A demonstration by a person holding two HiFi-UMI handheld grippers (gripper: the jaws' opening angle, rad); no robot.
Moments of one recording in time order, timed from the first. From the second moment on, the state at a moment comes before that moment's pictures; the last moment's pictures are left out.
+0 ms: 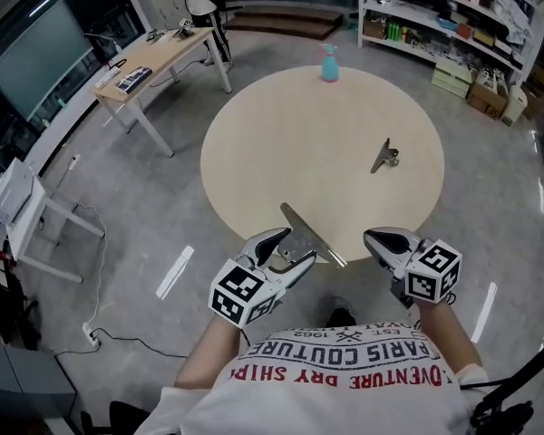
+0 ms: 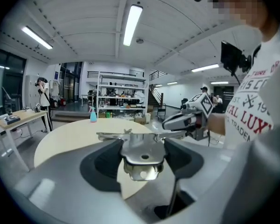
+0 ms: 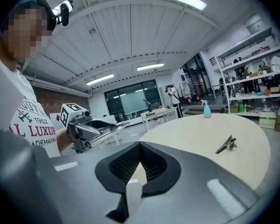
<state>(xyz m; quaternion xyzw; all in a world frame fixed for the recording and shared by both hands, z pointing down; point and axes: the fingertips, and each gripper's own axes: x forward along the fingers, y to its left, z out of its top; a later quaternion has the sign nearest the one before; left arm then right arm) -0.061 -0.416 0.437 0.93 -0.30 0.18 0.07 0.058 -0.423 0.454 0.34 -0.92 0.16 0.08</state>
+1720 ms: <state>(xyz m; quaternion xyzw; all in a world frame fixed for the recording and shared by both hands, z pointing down) -0.033 -0.101 0.398 0.94 -0.29 0.15 0.05 0.062 -0.100 0.411 0.31 -0.94 0.10 0.07</state>
